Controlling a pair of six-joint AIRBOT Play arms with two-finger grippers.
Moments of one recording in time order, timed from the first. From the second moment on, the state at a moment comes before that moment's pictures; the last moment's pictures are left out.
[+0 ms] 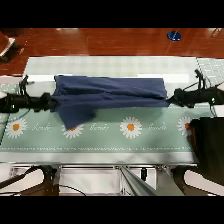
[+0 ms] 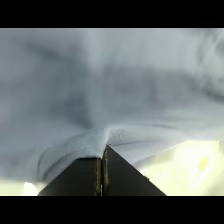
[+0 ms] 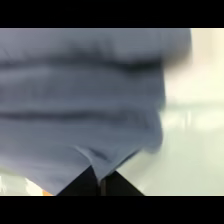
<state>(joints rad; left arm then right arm) 0.32 -1.28 0.83 0.74 -1.09 -1.13 -0.29 -1.31 0.95 -0.89 1.12 1.29</state>
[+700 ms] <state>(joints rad) 0.18 -1.94 1.67 0.73 -1.13 -1.37 -0.26 -1.77 1.43 -0.79 1.04 1.33</state>
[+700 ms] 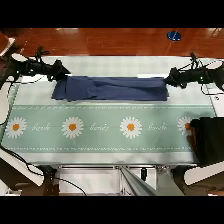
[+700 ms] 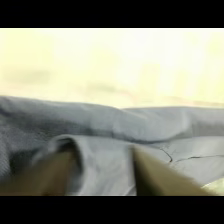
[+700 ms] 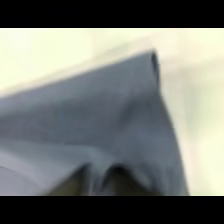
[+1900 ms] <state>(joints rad) 0.07 -1.49 1.31 0.85 -0.96 -1.25 -0.27 -1.88 1.43 -0.71 1.20 1.32</state>
